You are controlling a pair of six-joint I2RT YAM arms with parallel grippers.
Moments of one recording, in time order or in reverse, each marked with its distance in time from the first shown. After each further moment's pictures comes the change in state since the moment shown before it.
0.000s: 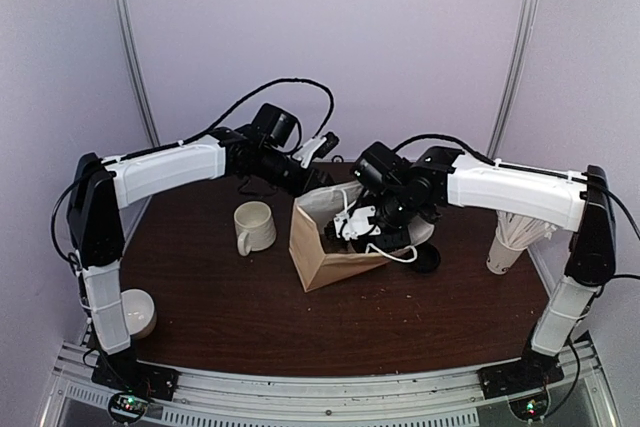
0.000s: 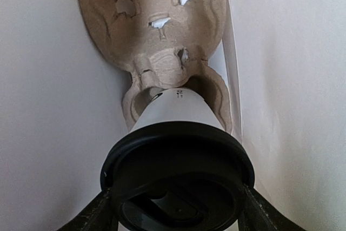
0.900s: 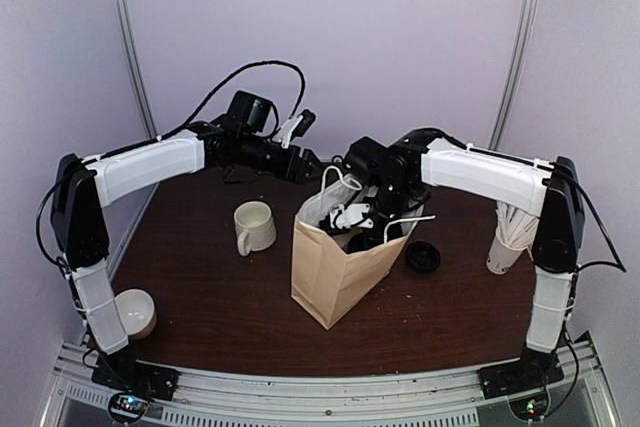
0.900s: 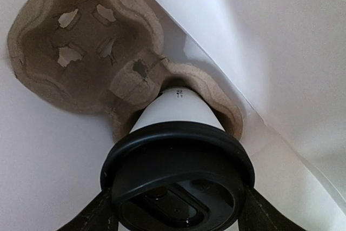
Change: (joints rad) left arm 0.089 -0.093 -0.067 0.112 -0.003 -0.091; right arm -0.089 0.222 0.281 -0.300 -0.256 0.130
